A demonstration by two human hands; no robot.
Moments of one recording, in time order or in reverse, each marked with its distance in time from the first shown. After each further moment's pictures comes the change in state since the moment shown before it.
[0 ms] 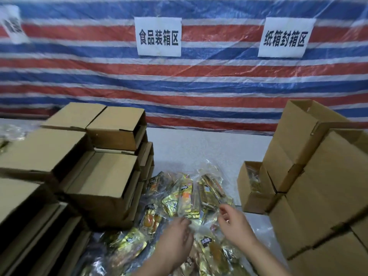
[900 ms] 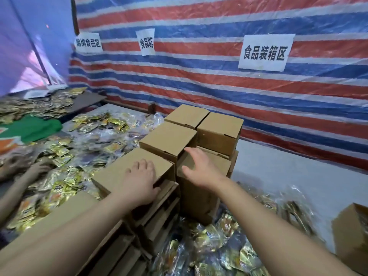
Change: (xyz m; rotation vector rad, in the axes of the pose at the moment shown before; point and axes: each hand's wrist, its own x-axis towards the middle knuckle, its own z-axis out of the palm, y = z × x) left_hand -0.145 -0.152 -0.288 0.575 0.099 -0.725; right_hand 0.021 -0.352 0.144 -0.078 -0.324 -0.705
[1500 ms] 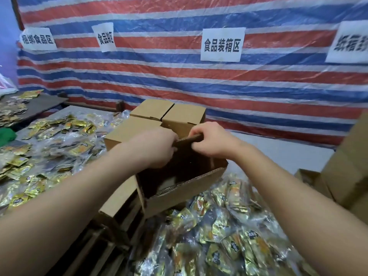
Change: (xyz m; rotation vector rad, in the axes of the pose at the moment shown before) left_hand -0.067 0.107 -0.129 -0.124 0.169 0.450; right_hand -0.093 -0.017 -0.139 -0.090 0.052 0.045
